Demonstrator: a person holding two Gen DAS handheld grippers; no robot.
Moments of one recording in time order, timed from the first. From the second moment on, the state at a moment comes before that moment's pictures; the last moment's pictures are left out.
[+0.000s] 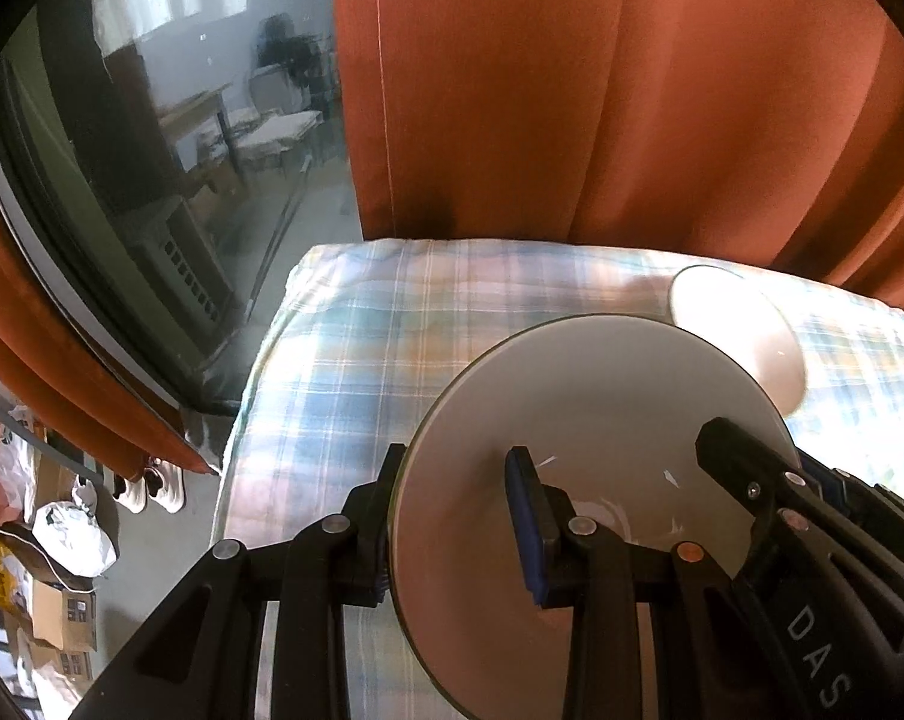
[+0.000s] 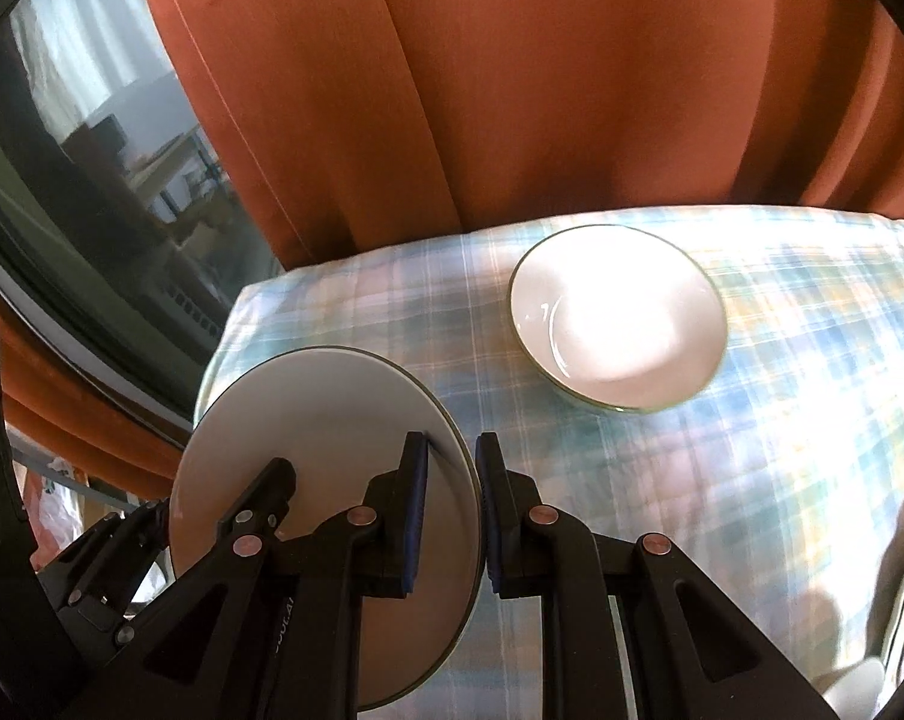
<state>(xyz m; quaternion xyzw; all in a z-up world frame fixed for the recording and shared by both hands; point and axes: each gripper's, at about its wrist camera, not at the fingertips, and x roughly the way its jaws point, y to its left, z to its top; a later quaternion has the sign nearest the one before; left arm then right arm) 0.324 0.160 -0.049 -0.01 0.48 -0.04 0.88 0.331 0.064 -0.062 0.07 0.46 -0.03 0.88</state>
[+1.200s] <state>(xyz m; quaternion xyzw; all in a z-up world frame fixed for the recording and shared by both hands) 0.144 0.025 0.003 -0.02 0.46 -0.04 0.89 0.129 -0.057 -0.008 0.05 0.42 -0.03 0.90</state>
